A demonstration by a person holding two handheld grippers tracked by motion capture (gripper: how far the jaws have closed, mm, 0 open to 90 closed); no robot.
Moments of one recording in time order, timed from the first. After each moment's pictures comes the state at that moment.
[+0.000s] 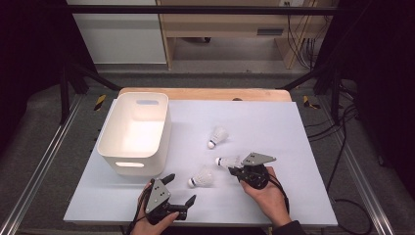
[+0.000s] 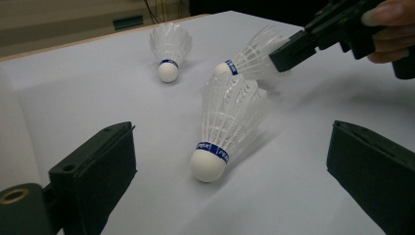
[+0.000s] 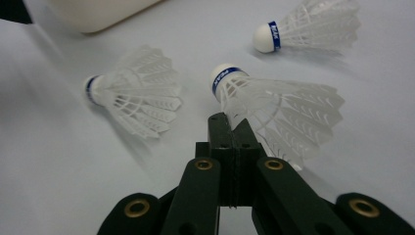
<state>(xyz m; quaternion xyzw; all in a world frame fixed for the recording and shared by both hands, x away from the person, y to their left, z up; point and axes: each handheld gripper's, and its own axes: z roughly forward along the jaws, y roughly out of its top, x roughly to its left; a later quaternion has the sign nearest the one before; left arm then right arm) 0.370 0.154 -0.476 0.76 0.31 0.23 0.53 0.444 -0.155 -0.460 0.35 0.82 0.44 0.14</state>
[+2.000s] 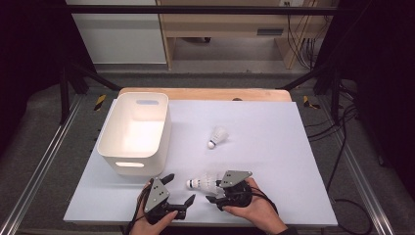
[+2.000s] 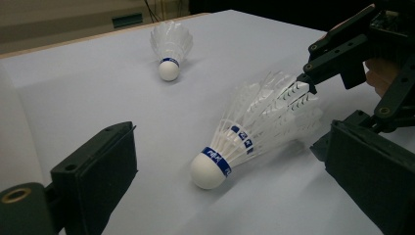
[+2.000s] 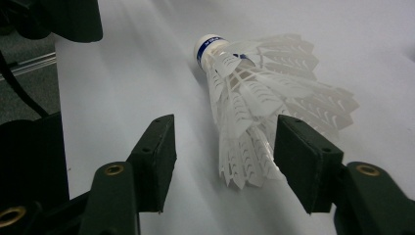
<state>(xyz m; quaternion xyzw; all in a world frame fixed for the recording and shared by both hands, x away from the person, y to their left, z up) 0.371 0.156 -0.475 0.76 0.31 0.23 0.53 0.414 -0.105 -0.478 0.21 0.88 0.42 0.09</state>
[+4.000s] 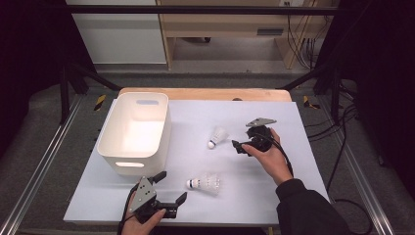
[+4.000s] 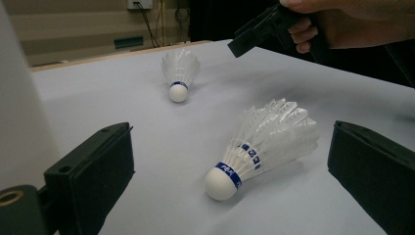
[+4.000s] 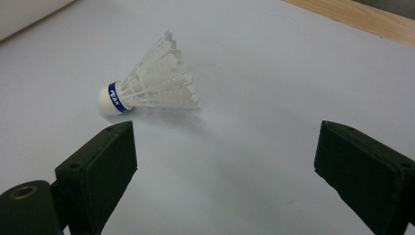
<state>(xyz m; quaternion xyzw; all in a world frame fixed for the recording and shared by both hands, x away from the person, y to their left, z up) 0.371 0.180 -0.469 0.72 0.31 0.22 0.58 0.547 -0.173 -0.435 0.43 0.80 0.37 0.21</state>
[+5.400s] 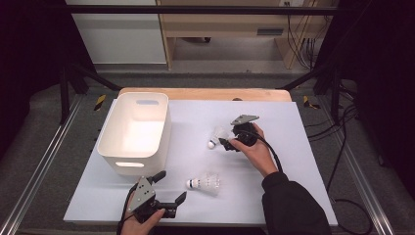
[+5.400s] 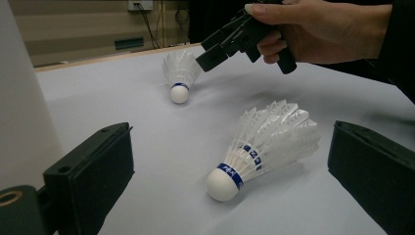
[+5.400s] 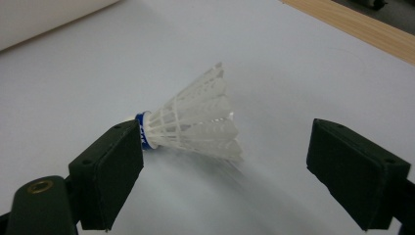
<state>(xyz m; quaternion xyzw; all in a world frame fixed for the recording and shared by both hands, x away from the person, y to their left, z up) 0.371 0.182 -0.469 0.72 0.31 0.22 0.58 0.577 -0.137 -0.451 0.36 0.82 0.39 0.20</state>
